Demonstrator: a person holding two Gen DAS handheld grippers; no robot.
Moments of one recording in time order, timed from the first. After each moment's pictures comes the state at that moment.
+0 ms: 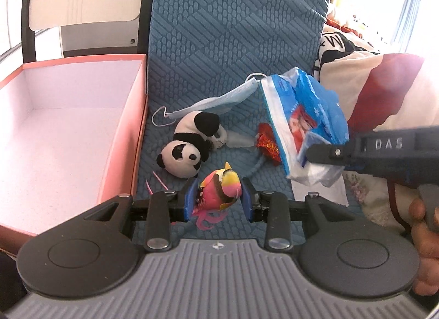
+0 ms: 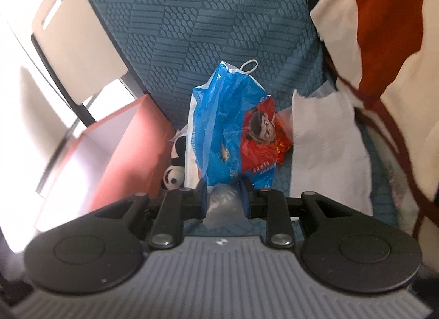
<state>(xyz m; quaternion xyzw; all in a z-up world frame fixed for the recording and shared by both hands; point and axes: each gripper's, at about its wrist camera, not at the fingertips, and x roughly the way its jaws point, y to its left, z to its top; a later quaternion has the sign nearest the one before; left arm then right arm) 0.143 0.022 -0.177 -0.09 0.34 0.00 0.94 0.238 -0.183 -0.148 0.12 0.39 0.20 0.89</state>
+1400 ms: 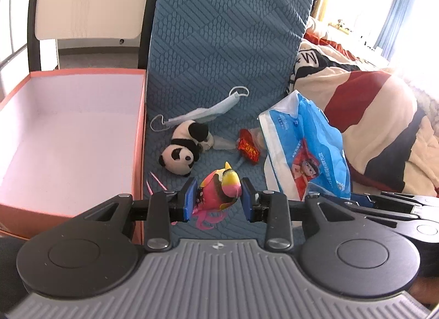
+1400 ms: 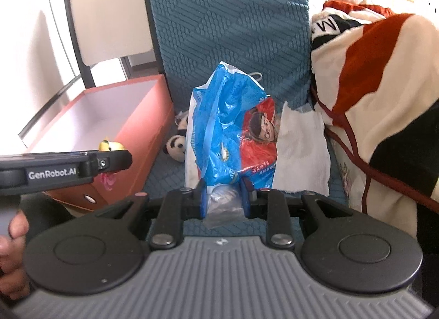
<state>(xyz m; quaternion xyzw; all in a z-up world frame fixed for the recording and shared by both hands) 0.088 0.040 -0.120 -0.11 0.34 -0.04 0.93 0.131 -0.157 -0.111 -0.02 0.35 0.16 0.92</state>
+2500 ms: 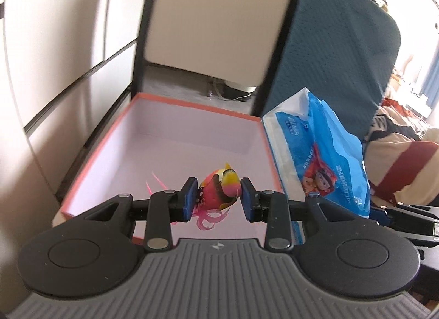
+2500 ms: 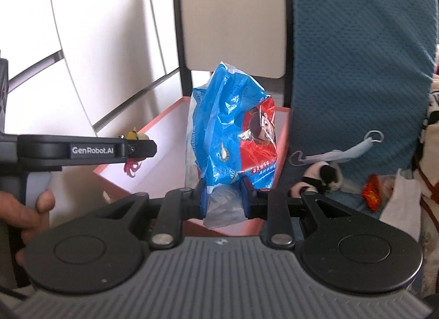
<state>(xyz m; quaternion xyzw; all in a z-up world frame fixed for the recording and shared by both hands) 0.032 0.226 -0.067 -0.15 0.30 0.09 0.94 0.121 0.014 -0.073 -0.07 0.31 0.31 0.89</state>
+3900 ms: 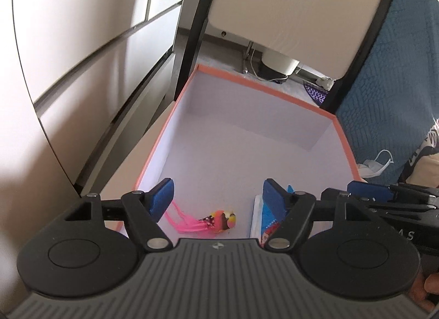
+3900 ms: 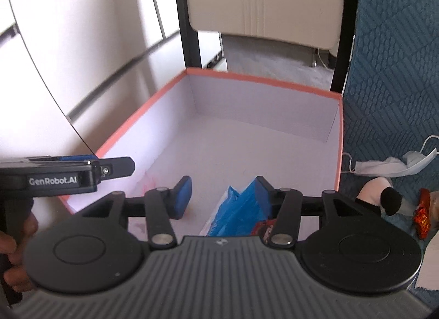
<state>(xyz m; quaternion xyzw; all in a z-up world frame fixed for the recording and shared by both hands) 0.089 0.340 -0.124 -0.19 0.36 0.13 0.90 0.214 0.122 -0.127 -0.09 0.39 0.31 0.86</state>
